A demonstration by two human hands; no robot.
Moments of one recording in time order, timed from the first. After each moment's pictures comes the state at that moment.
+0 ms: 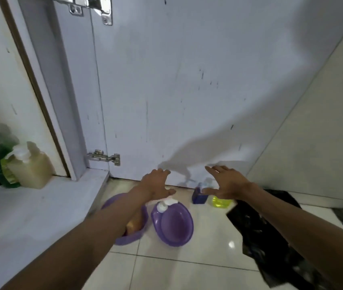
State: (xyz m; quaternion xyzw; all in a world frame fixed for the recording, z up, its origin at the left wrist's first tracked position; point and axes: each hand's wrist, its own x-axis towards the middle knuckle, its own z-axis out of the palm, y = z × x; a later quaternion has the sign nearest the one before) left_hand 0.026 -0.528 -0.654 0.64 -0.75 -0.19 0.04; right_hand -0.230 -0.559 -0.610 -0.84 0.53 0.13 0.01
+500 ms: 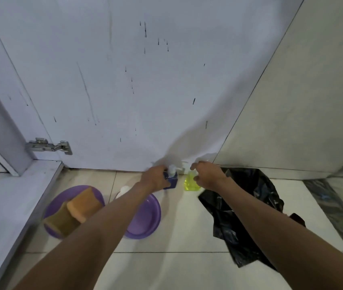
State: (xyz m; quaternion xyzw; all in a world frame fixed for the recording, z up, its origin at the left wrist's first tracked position) left_hand -0.089 -0.581 -0.724 0.64 -0.70 -0.30 0.10; right_hand -0.285 -0.583 -0.672 -0.78 0.61 0.10 0.10
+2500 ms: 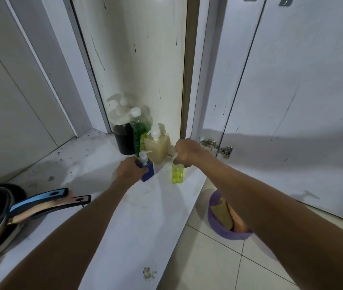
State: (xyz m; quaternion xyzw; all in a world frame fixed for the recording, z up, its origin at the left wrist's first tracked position) left_hand 0.371 -0.380 -0.673 0.88 -0.34 -0.20 0.26; right_hand 0.213 -0.507 -0.601 -0.91 0.37 0.05 0.17
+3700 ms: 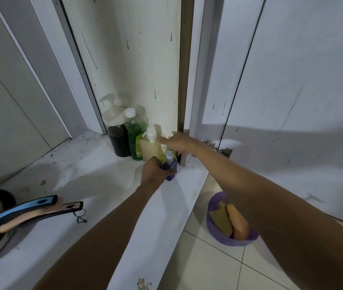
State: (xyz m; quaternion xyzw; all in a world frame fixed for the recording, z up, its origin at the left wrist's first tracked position) left_hand 0.304 -0.433 -0.683 0.84 -0.33 -0.23 0.35; right_hand 0.238 -0.539 -0.597 -0.83 0.41 0.02 0.39
